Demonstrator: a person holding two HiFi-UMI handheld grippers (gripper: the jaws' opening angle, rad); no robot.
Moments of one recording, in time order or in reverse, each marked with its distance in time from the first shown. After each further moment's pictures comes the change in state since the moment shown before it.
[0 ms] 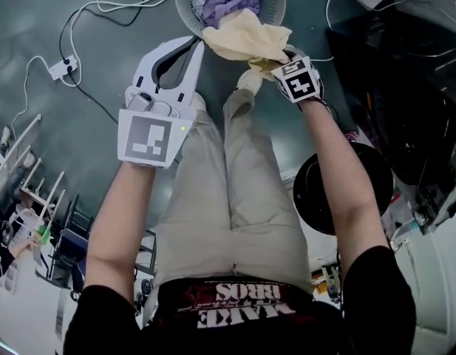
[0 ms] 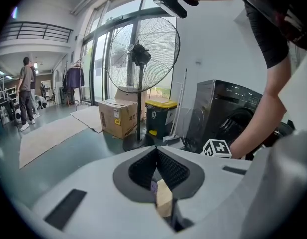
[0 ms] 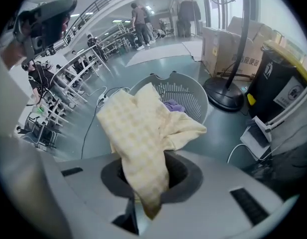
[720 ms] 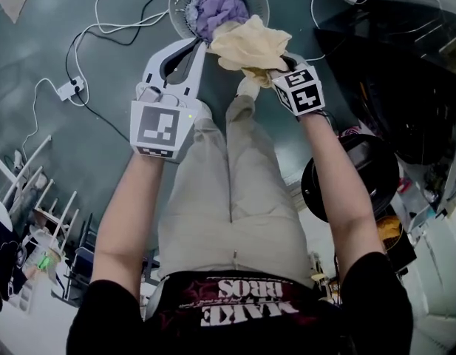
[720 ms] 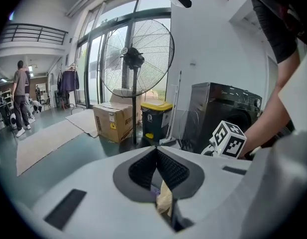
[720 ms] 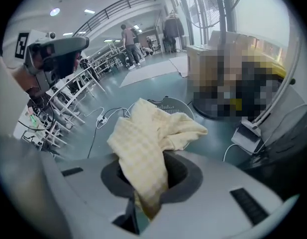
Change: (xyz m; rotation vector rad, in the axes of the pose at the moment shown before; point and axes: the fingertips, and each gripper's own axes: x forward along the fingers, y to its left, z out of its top) left arm 0.000 -0.017 0.025 0.051 -0.023 -0.039; right arm -0.089 0.019 0.034 0.133 -0.180 -0.043
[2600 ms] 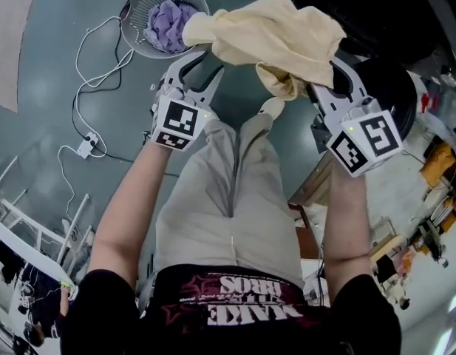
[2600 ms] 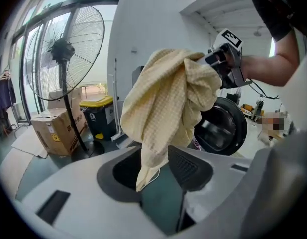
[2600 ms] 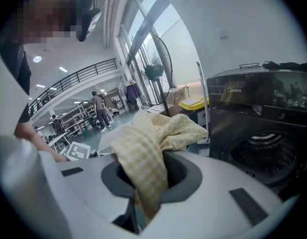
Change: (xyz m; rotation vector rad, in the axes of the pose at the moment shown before) left arm -0.004 -0.187 -0.046 0.339 0.111 -0.517; right arm -0.333 0.044 -0.008 0.423 -0.665 -0.298
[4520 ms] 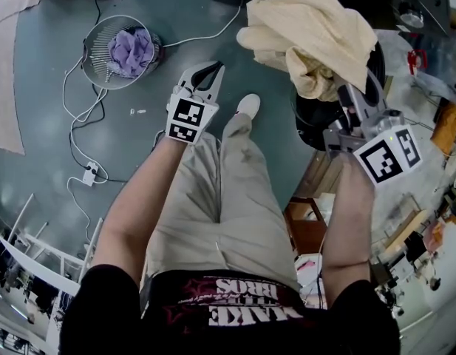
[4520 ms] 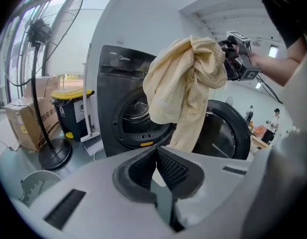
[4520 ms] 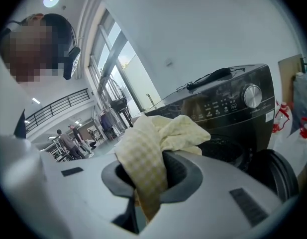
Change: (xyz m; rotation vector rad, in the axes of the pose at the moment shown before) left arm 0.150 -0.147 0.040 -0.057 -0.024 -0.158; right arm -0.190 -0.167 0.002 0.287 -0.256 -0.221
